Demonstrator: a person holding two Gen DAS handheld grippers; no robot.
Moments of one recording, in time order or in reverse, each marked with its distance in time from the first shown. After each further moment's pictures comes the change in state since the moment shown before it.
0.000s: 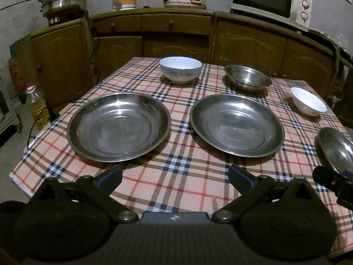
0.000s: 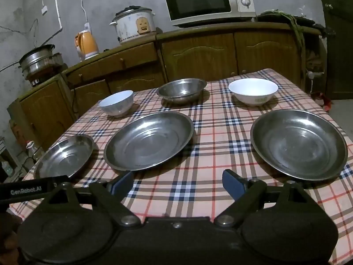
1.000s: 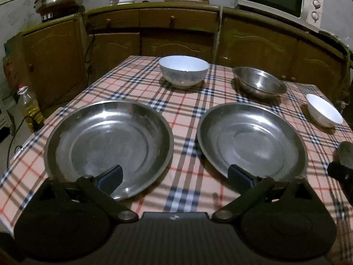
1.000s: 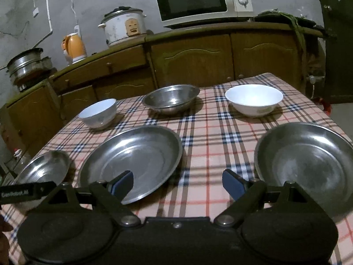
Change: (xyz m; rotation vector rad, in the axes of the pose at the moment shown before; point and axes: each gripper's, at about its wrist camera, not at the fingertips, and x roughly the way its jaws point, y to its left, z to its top) left arm 0.073 0.006 0.036 -0.004 0.015 -0.005; right arm 0.078 -0.018 0.031 0.003 -0.010 -0.035
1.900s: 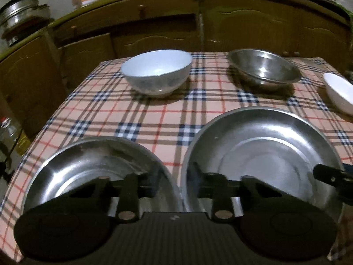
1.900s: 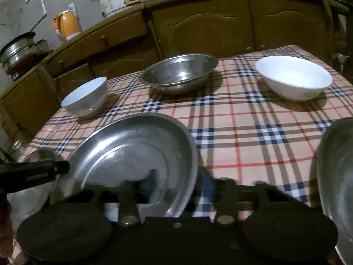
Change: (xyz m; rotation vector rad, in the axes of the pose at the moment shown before) left arm 0.094 -0.034 0.051 0.183 0.063 0.011; right arm 0.115 0.005 0.021 0.017 0.161 0.057
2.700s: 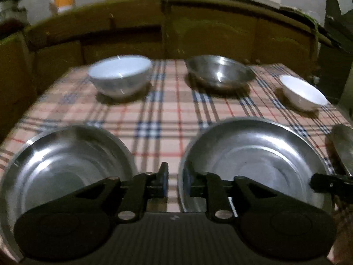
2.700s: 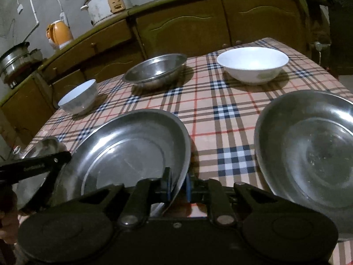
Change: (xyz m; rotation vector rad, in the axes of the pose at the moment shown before) left arm -0.013 -0.016 -0.024 0.007 -0.057 -0.205; right arm -0.054 -0.042 -0.033 0.056 -0.012 -0.025
